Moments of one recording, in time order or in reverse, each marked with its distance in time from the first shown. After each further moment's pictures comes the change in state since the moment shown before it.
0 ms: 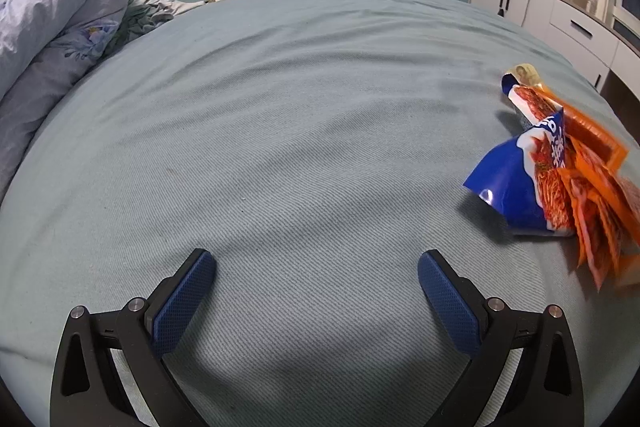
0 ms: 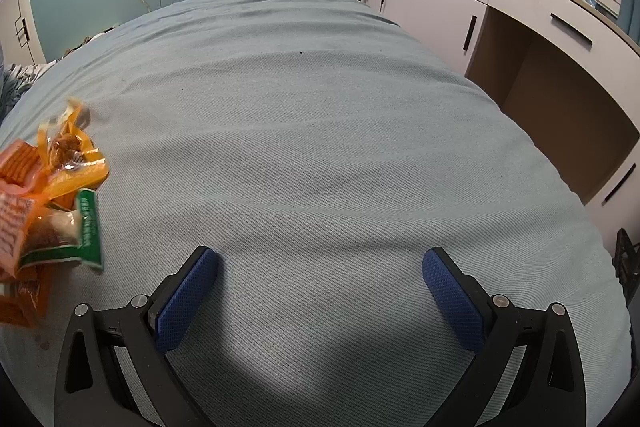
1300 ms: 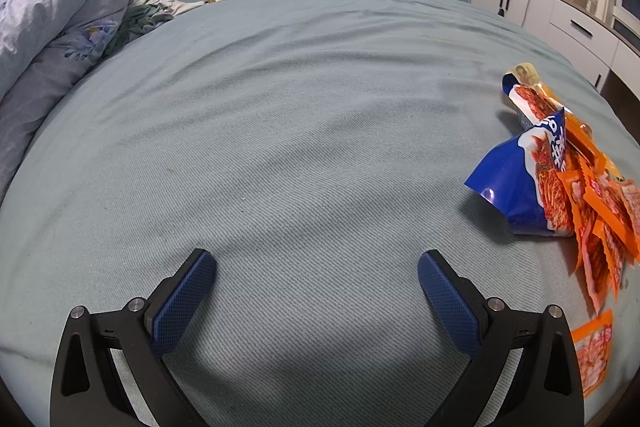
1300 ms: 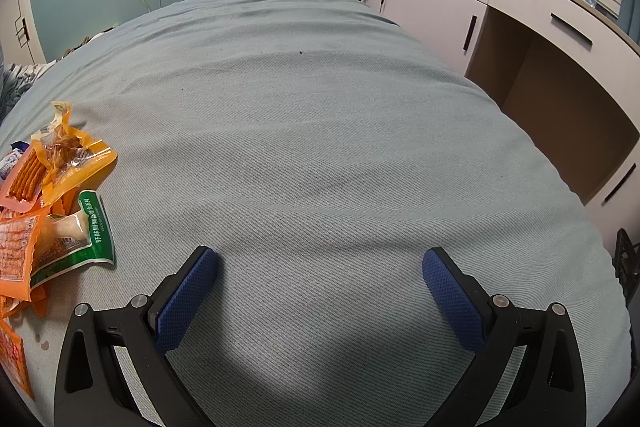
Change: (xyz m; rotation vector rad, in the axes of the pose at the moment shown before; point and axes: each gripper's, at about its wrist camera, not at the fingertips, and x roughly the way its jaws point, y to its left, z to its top) left arm 0.000 0.005 0.000 -0.006 -0.001 -0.009; right arm -0.001 0.001 -0.001 0.002 -0.001 0.001
